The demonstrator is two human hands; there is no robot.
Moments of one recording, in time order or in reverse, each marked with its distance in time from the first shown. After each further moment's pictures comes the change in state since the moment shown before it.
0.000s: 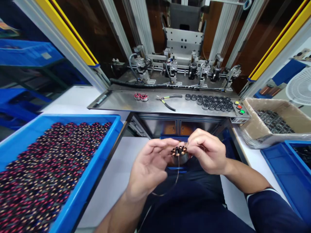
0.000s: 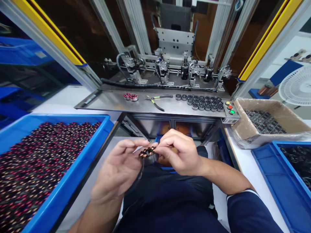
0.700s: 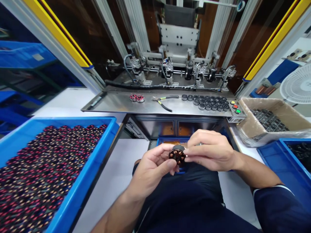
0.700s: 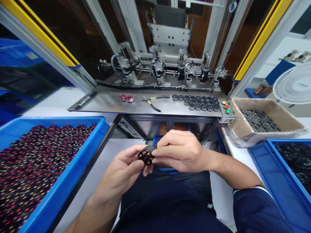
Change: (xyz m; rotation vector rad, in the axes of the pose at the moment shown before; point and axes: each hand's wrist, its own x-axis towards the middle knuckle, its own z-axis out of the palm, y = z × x) left_hand 0.007 -0.005 0.000 0.089 -0.049 -0.299; right_hand 0.018 -0.008 -0.039 -0.258 -0.332 -0.279
